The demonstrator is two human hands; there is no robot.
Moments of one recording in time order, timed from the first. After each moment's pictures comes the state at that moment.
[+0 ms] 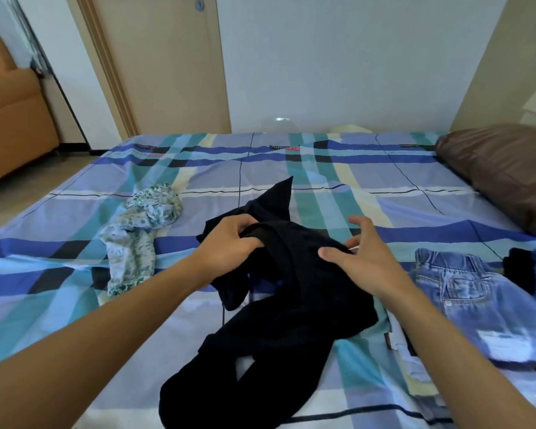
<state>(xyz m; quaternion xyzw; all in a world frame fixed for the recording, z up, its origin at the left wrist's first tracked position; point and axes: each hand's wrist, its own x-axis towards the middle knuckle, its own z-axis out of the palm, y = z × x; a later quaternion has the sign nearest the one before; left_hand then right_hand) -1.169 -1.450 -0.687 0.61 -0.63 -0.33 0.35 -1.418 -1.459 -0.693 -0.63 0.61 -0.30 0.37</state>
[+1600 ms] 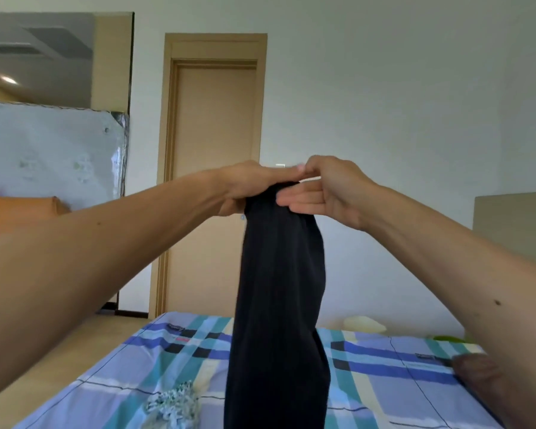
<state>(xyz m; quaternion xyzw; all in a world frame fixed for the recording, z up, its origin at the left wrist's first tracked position) -1.132 -1.418 -0.201 0.53 -0.69 -0.26 0.43 -1.300 -1.432 -0.206 -0.69 0.29 -0.47 0.47</state>
